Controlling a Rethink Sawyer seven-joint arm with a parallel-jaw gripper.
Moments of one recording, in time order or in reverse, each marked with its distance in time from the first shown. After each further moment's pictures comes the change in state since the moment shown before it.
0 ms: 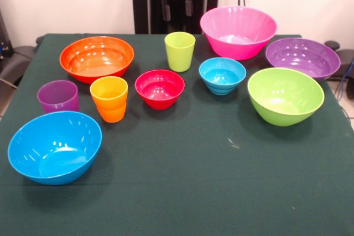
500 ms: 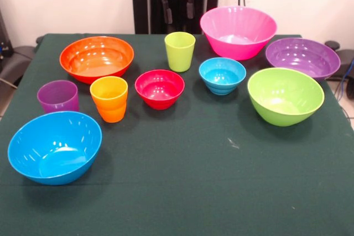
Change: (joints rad) arm -0.015 0.025 0.001 -0.009 0.000 0.000 0.000
